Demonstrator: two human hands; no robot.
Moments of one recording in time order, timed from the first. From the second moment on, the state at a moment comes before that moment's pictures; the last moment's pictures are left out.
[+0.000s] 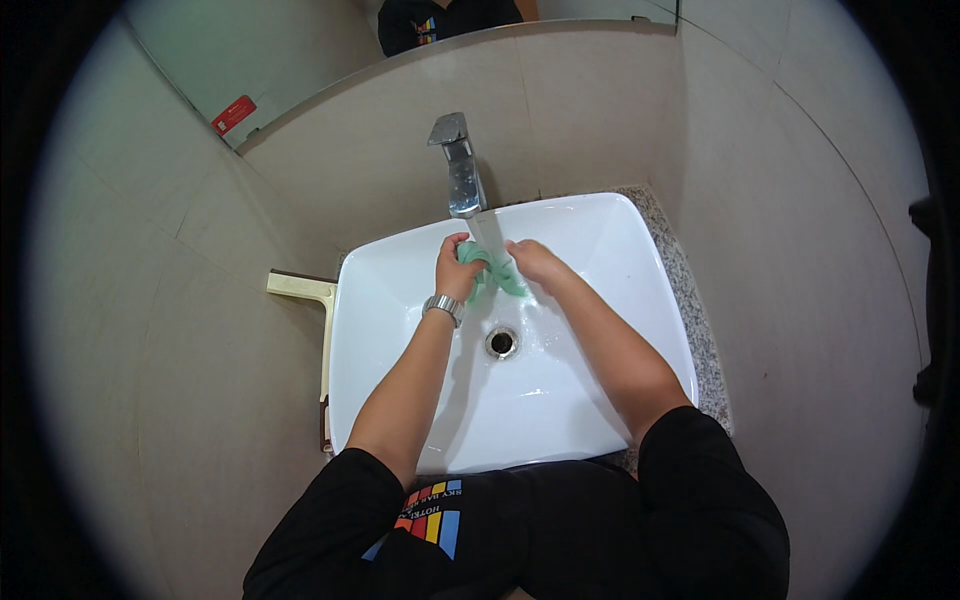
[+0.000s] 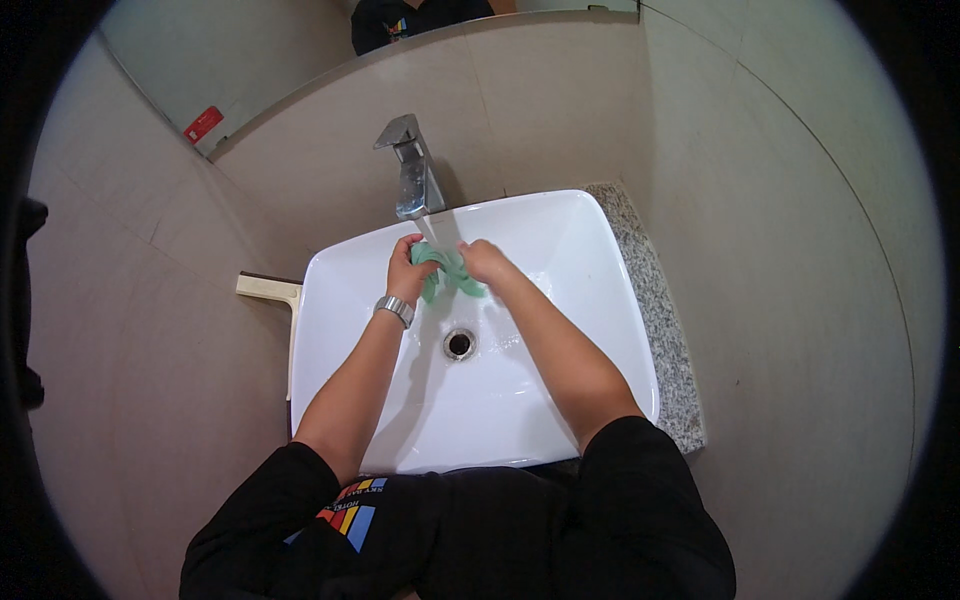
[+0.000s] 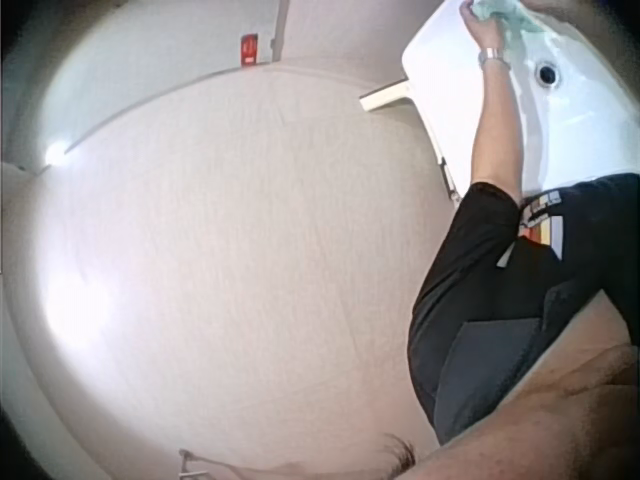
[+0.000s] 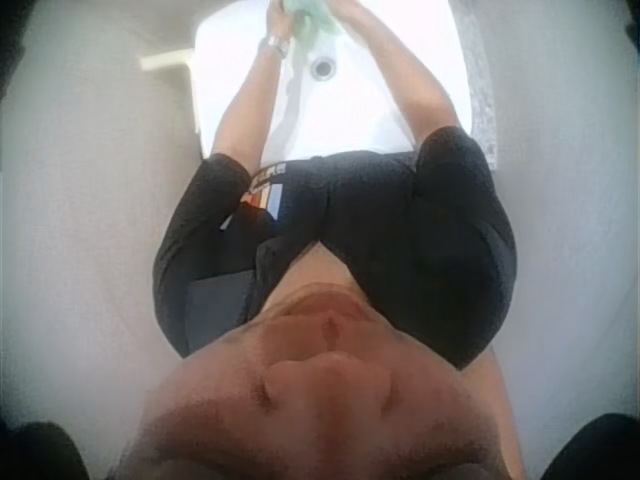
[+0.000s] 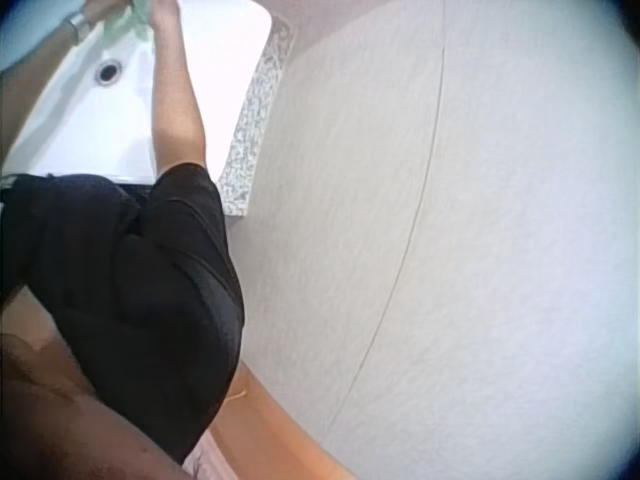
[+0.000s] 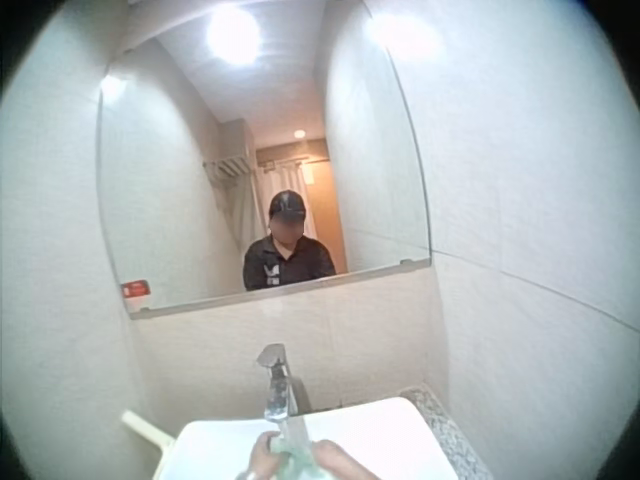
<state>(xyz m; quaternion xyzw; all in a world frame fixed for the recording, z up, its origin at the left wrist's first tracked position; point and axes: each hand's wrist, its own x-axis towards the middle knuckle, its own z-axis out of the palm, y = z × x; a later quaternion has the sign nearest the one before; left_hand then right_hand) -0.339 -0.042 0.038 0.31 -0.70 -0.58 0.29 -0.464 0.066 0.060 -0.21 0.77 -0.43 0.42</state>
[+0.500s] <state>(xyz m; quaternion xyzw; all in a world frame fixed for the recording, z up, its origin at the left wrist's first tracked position) -0.372 -0.071 0.008 0.36 -0.40 -0.79 0.29 -0.444 0.029 0.056 -0.03 0.46 -0.64 0.62</state>
